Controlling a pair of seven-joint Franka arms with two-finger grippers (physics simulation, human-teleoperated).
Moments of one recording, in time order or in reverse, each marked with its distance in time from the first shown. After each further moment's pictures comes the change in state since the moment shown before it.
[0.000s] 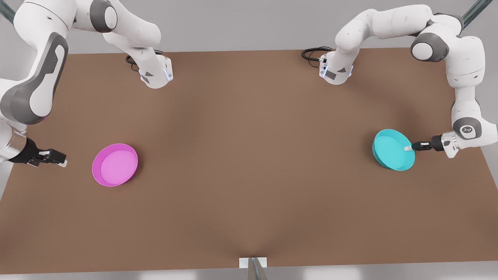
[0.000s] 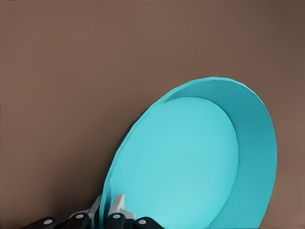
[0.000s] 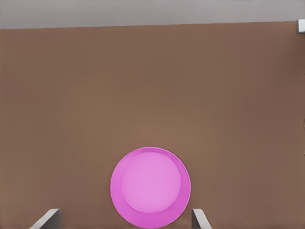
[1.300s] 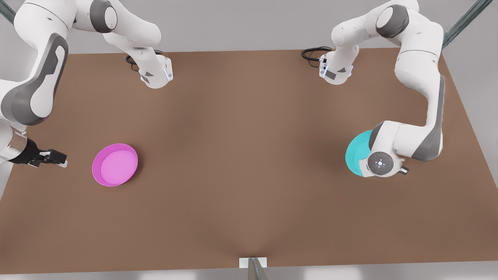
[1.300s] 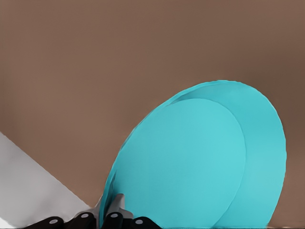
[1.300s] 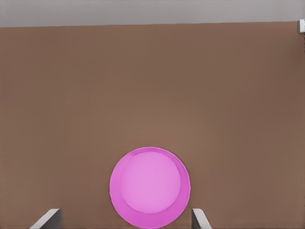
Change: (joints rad) left arm -0.425 -0.197 -0.636 0.119 1.339 -0.406 -0.702; right arm 0.001 0.003 0.000 -0.002 -0.002 0.002 -0.005
